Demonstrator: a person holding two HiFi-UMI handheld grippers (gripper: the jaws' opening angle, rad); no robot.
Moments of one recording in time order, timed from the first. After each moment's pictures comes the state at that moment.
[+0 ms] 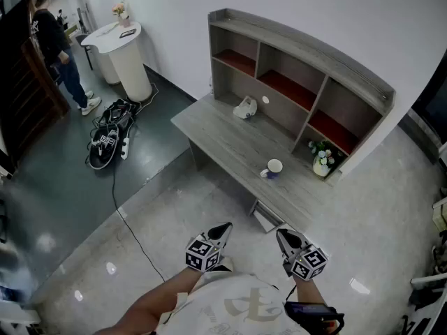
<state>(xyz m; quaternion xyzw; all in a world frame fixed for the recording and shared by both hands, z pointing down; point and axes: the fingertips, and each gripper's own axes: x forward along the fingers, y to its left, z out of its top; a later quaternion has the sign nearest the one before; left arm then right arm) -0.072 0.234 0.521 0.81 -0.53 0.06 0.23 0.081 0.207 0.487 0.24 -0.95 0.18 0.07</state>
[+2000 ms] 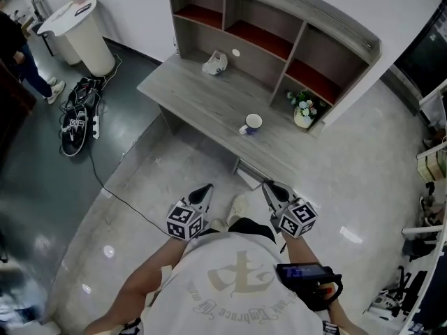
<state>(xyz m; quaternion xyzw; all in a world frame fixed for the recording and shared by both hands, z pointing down) -0.095 0.205 0.534 0.82 -0.51 0.06 0.24 0.060 0.164 0.495 0.29 -0.94 0.18 0.06</state>
